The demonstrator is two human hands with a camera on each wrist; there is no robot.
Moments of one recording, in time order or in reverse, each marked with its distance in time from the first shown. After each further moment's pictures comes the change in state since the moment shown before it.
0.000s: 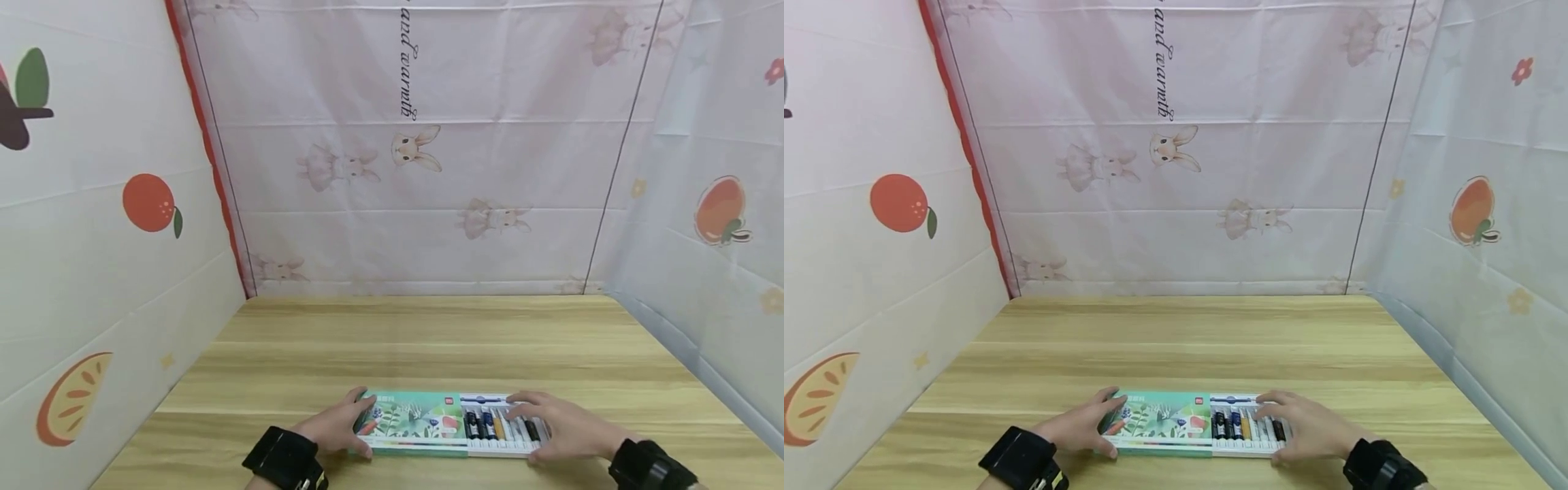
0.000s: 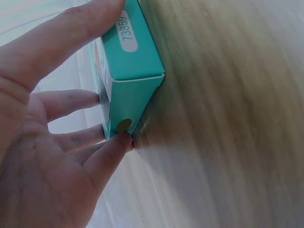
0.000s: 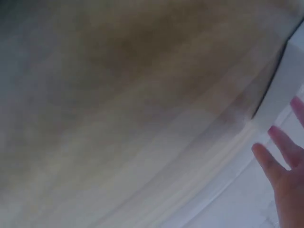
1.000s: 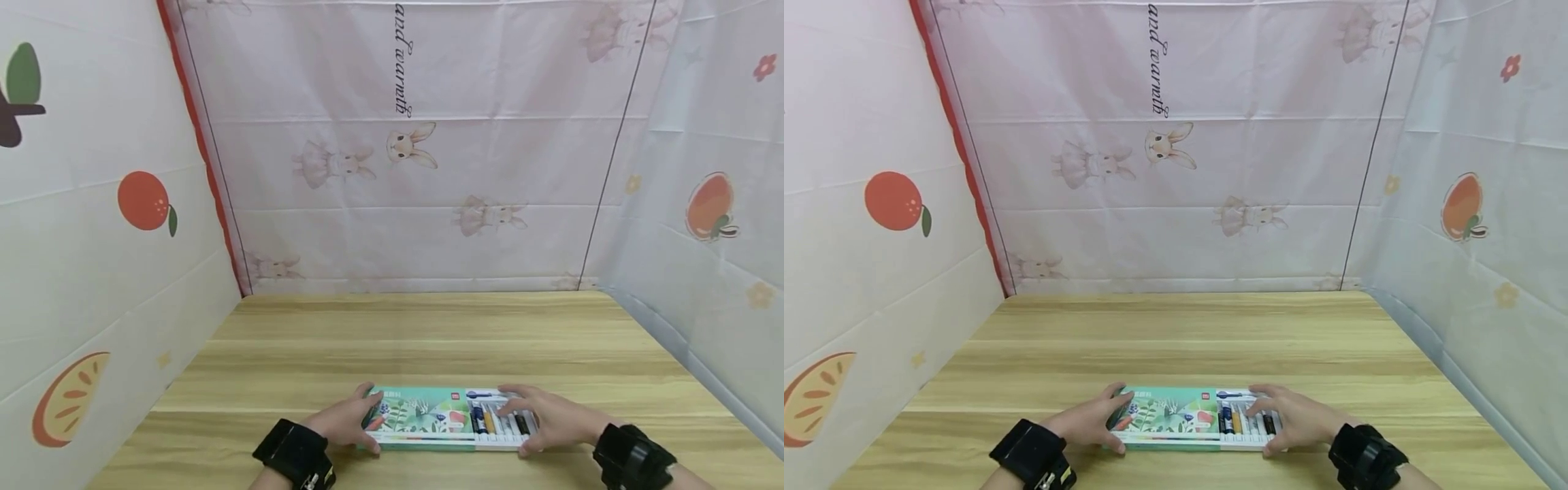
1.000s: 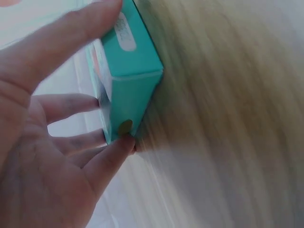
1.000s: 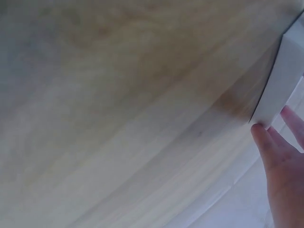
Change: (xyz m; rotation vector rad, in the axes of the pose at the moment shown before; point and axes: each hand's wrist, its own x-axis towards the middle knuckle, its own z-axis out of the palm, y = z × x) left_hand 0.011 0.015 0.004 0.059 -0.013 0.018; right_hand 0.010 0.003 -0.005 0.164 -0.142 0.102
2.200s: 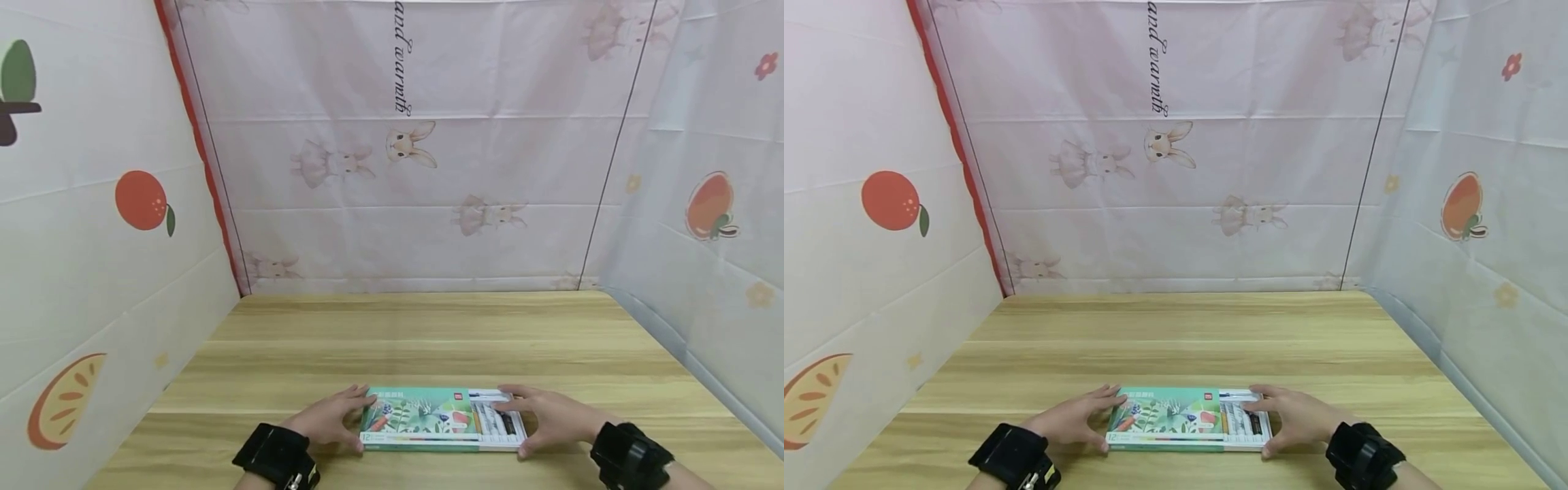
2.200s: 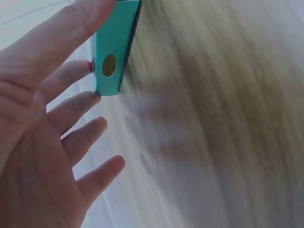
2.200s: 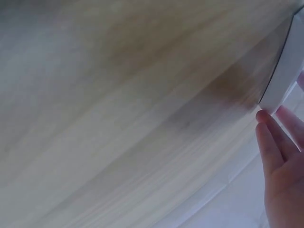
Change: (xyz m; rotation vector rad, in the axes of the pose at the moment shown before) left_hand -0.013 -0.026 -0.014 -0.130 -0.022 0.079; right_hand 0.004 -0.002 -0.003 -0.136 -0.028 0.001
